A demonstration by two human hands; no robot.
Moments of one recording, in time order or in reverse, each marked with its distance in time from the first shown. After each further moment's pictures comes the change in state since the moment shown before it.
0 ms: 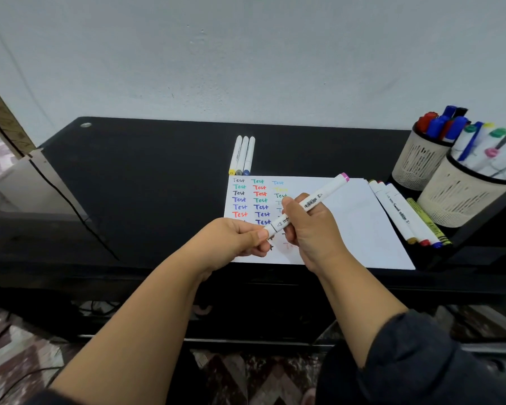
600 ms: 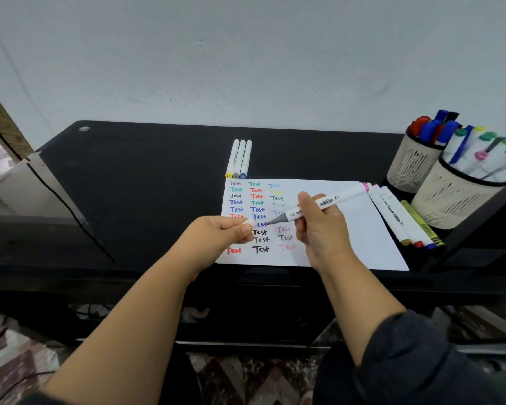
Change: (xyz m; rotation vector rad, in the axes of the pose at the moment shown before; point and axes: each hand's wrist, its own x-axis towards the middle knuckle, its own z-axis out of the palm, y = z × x) left_hand -0.001 -0.006 -0.010 0.007 0.158 0.045; right_hand 0.011 0.003 -0.016 0.154 0.186 0.031
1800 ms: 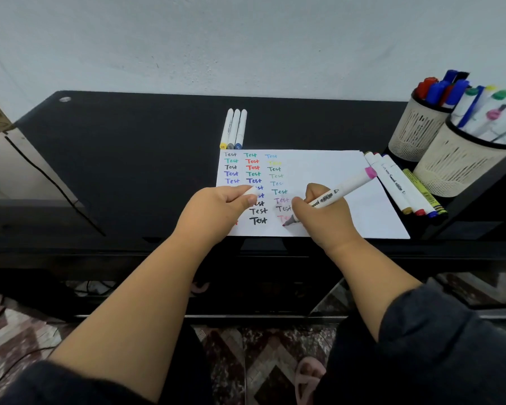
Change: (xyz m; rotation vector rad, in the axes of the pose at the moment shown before) left_hand 0.004 -0.007 0.019 0.231 0.152 0.098; right_hand -0.004 0.019 -0.026 -0.688 -0.070 -0.192
